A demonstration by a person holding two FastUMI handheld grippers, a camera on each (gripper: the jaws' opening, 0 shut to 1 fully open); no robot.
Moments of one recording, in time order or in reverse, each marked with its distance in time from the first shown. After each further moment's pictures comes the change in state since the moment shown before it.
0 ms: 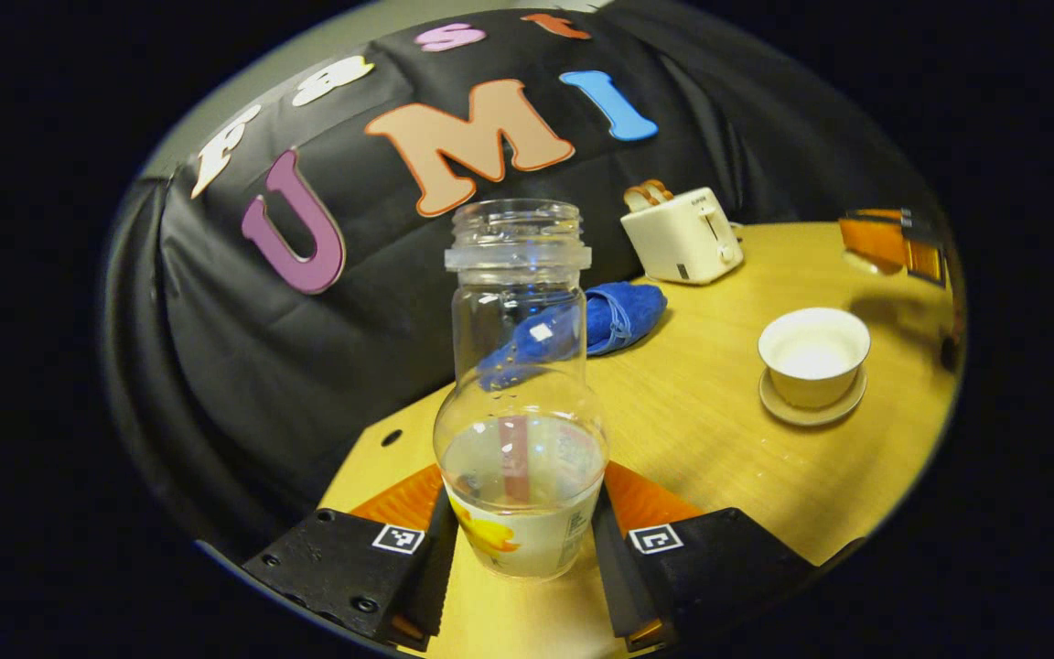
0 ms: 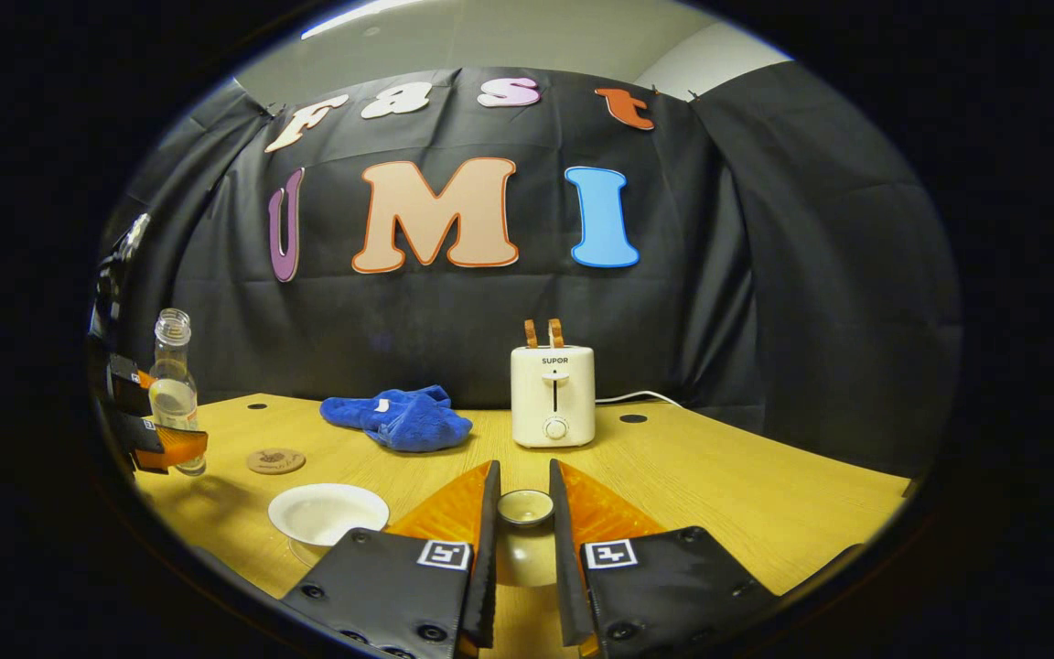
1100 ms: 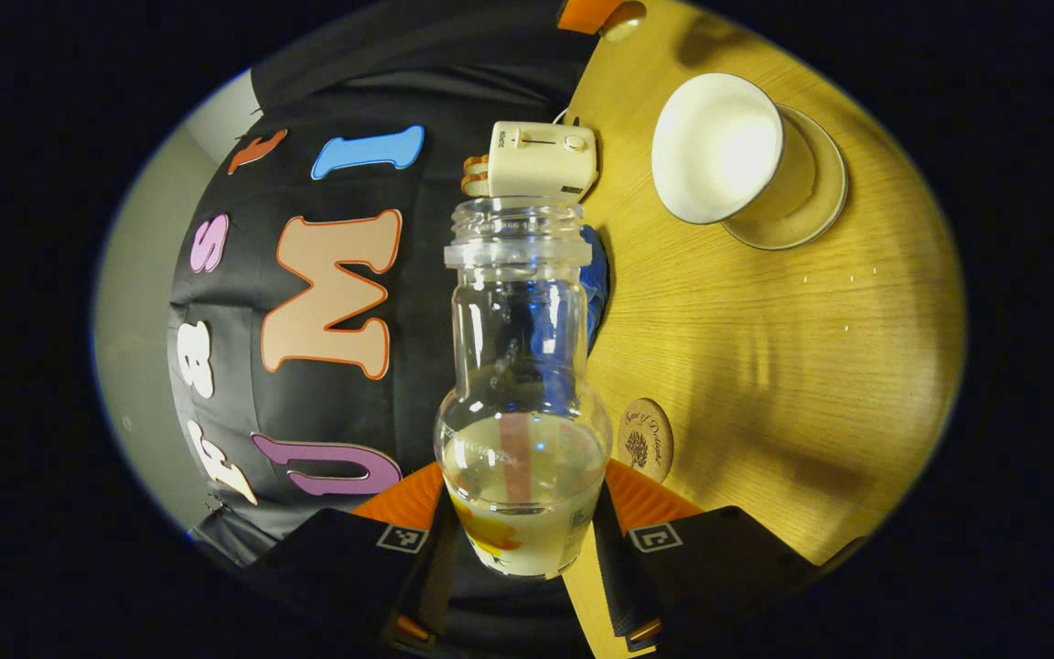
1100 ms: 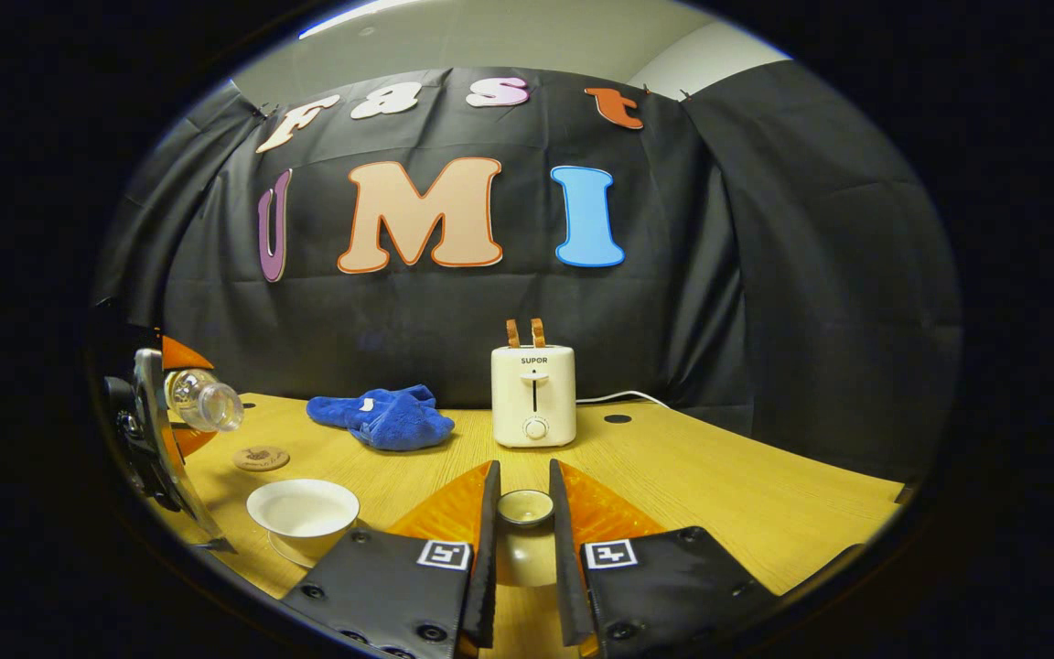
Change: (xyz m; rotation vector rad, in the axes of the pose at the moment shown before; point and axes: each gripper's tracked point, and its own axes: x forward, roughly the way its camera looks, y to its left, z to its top) left arm 0.026 -0.006 0.036 0.873 -0.020 0.097; right arm 0.000 -0.019 0.002 0.000 0.001 -0.020
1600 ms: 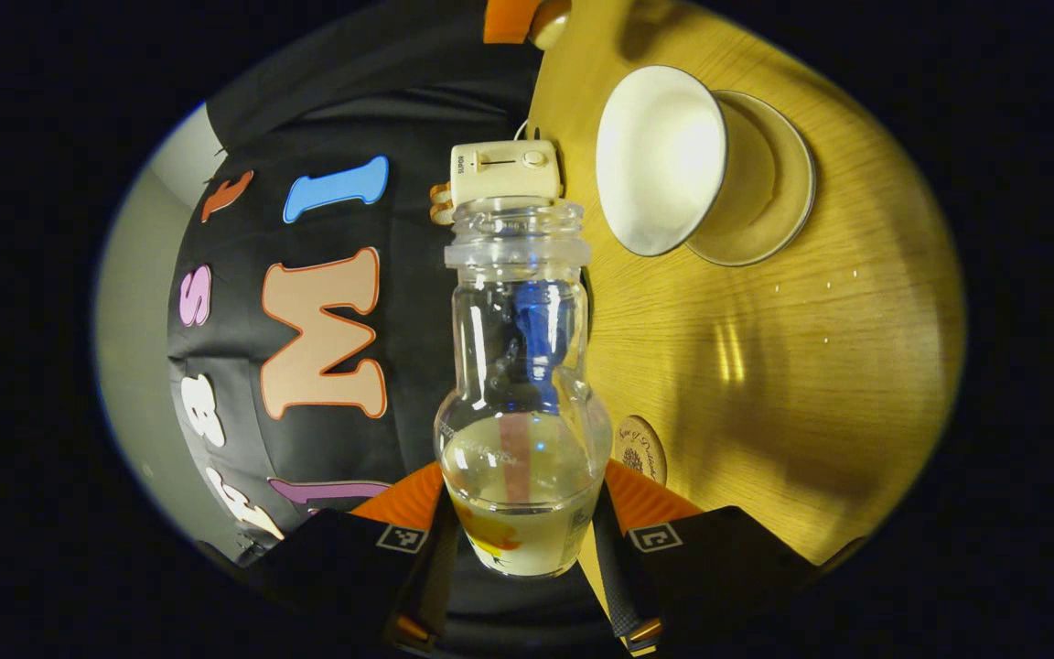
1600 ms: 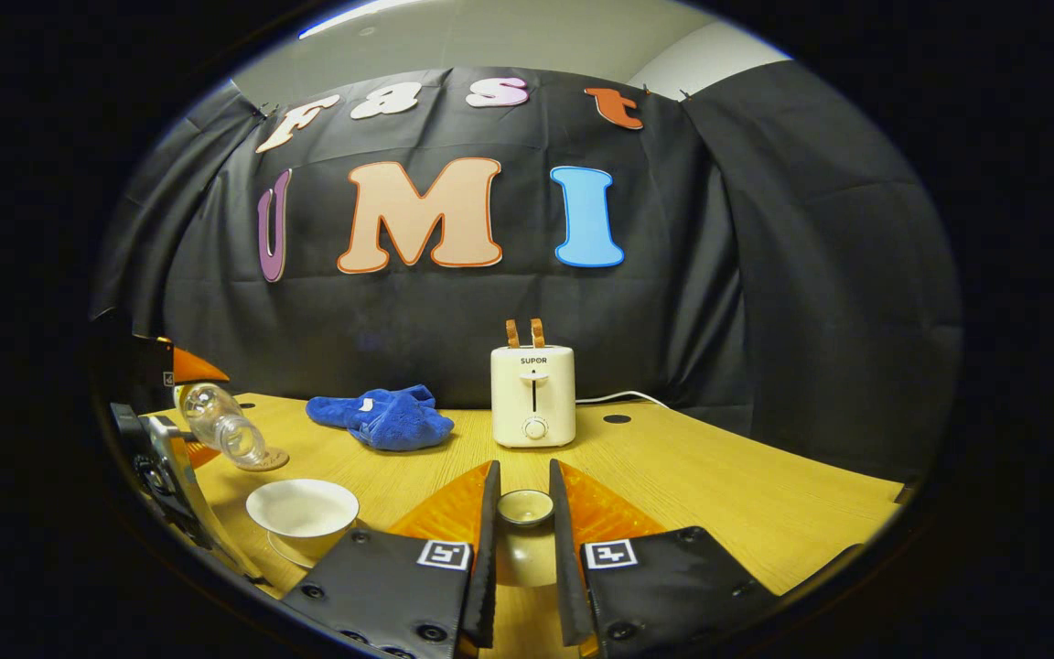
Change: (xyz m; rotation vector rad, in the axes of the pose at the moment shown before) left arm 0.006 -0.010 0.022 0.140 -0.038 -0.007; right arm 0.000 -0.001 0.001 0.000 0.000 -0.001
